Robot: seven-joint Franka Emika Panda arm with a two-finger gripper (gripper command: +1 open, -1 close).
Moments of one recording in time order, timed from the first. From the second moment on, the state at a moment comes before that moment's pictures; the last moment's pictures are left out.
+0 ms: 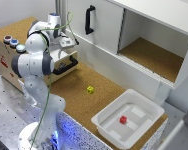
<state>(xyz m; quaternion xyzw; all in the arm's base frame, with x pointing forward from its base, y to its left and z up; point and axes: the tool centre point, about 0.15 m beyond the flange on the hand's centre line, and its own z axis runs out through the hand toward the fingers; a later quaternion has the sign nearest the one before) 0.297 0.265 0.342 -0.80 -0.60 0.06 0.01</state>
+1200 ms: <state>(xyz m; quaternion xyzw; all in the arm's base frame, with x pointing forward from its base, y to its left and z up) 0.289 0.258 0.324 -0.86 -0.50 0.04 -0.02</state>
